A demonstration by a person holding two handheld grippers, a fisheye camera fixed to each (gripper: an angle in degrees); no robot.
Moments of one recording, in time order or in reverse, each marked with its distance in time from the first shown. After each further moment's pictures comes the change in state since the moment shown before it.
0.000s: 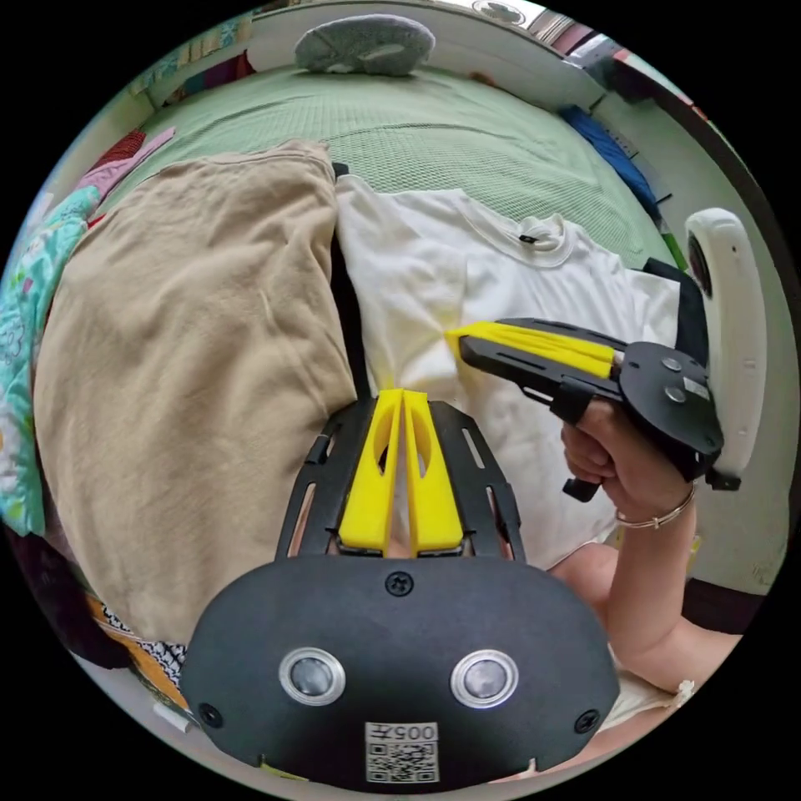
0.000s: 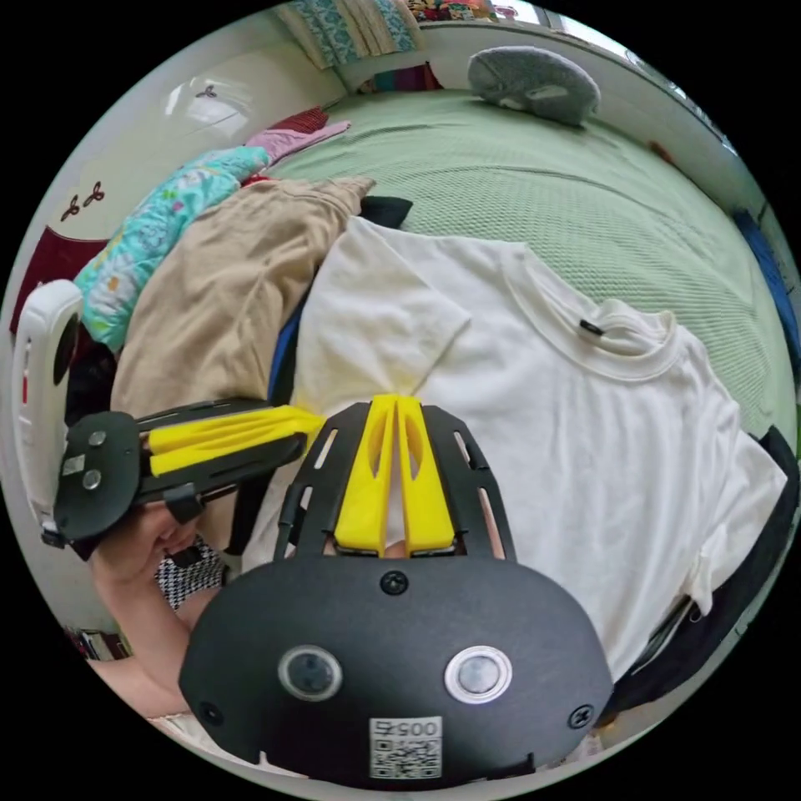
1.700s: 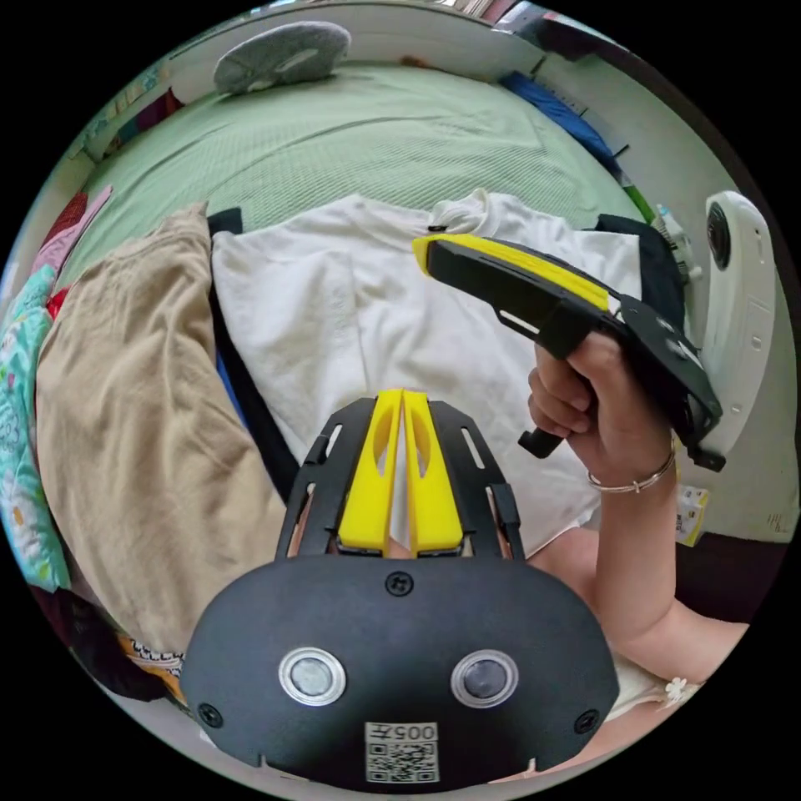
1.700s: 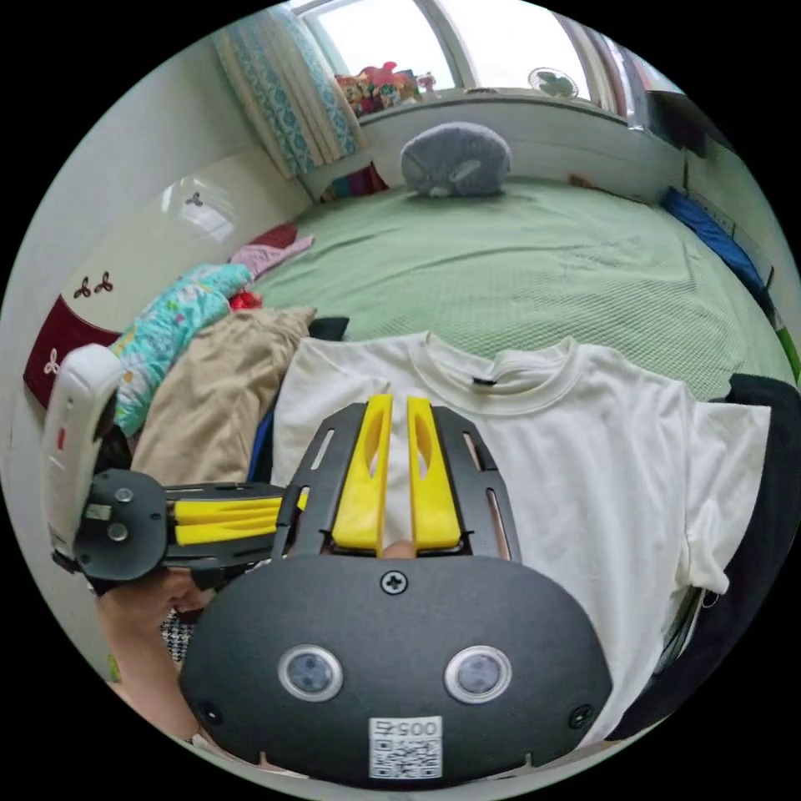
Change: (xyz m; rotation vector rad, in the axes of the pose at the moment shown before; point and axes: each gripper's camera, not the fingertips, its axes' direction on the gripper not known) left arm 0.291 -0.084 0.138 -0.012 0.041 0.172; right arm 0.057 0.002 -0.197 0.367 -0.040 0.155
